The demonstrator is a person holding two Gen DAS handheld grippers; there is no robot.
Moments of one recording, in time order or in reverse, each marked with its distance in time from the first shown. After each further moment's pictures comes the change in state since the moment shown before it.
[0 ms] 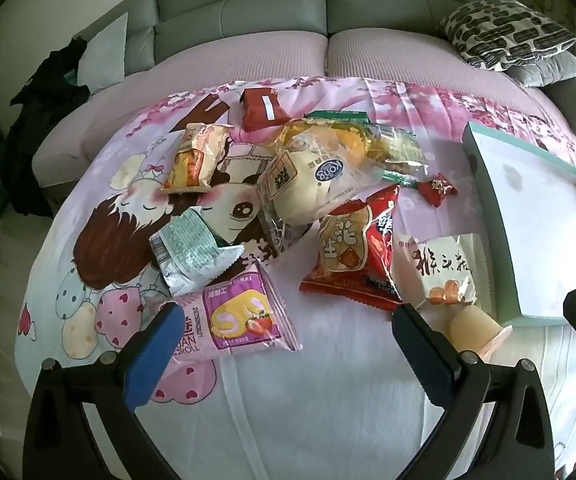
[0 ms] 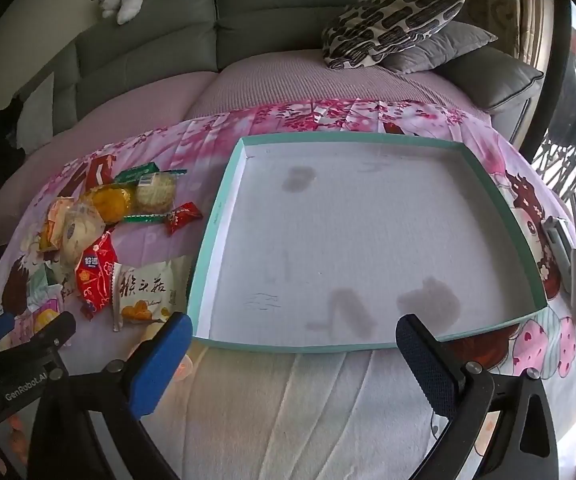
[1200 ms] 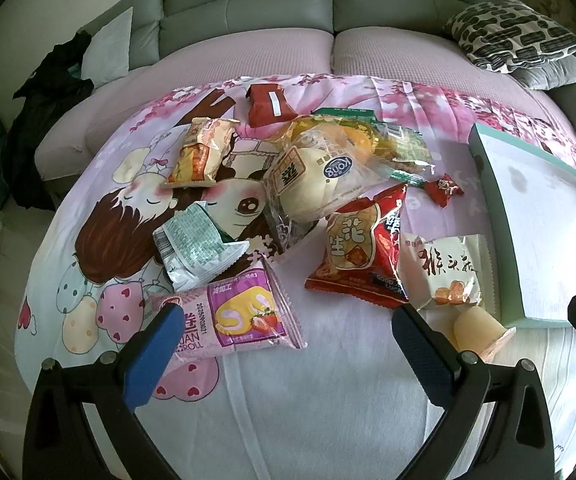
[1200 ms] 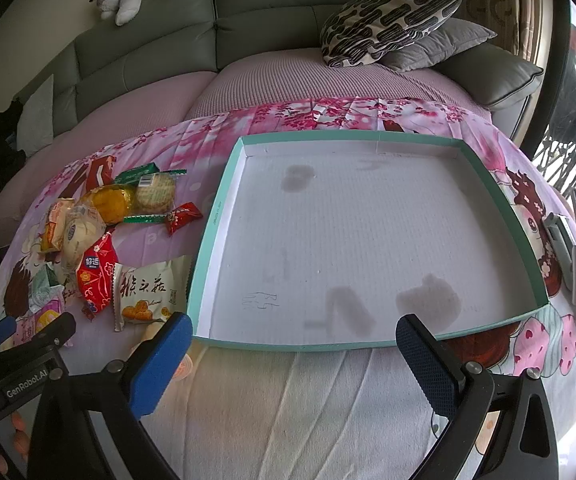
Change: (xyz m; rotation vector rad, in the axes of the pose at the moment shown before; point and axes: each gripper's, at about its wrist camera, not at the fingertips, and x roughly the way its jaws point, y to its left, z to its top) left arm 0.002 0.003 -0.001 -0.016 0.010 0.006; right arm 0.000 -0.002 0.000 0.001 0.004 0.004
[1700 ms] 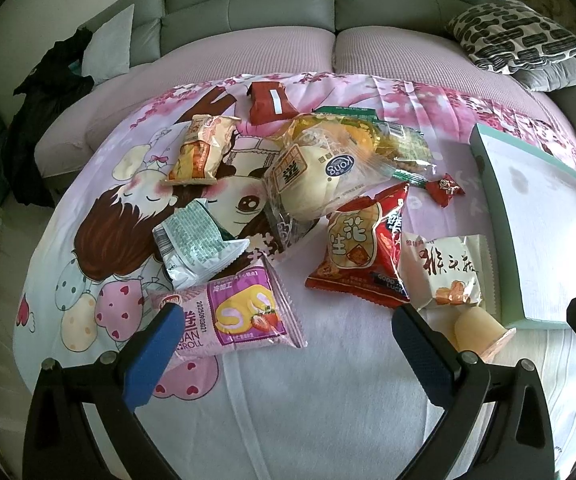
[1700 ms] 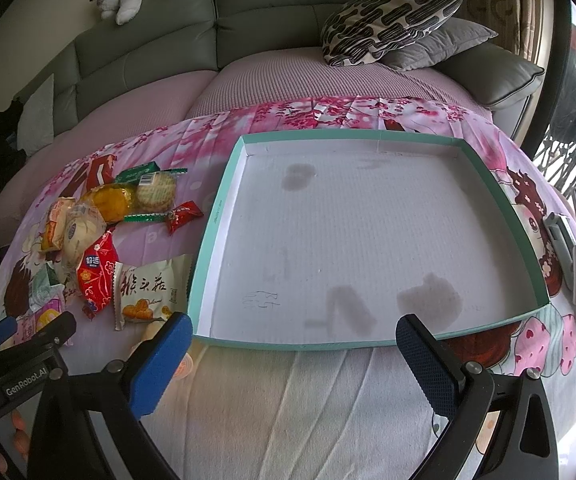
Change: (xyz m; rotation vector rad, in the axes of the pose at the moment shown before) left arm 0.001 -0.001 0.000 -0.011 0.005 0.001; right arm 0.000 0.002 -0.001 0.000 0.002 0.000
